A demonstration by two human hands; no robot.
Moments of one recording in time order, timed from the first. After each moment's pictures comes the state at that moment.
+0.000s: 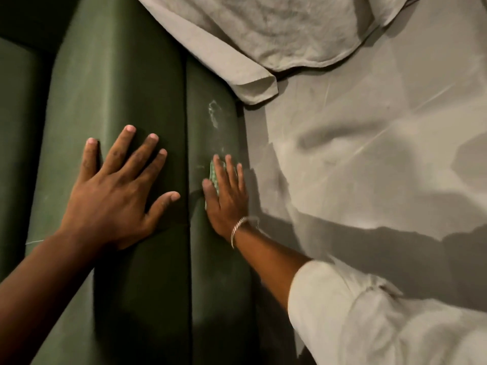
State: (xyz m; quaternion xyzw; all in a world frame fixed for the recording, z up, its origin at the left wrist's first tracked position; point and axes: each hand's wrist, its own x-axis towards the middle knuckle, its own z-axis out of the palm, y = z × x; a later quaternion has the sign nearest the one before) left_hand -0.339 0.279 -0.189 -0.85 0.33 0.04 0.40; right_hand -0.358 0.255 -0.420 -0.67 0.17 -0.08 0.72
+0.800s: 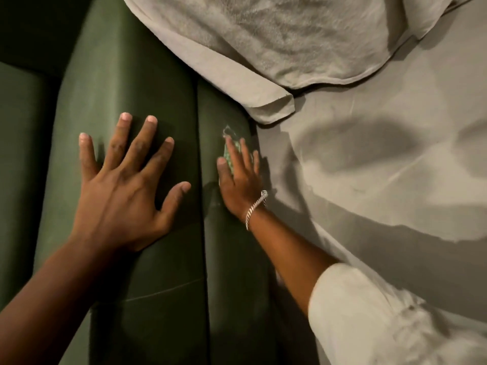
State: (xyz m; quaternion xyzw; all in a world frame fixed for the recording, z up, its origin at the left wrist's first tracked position) left_hand -0.269 0.256 -0.197 -0.88 0.31 -0.01 0.37; right_hand -0.251 0.210 -0.420 -0.66 0.20 -0.05 0.72
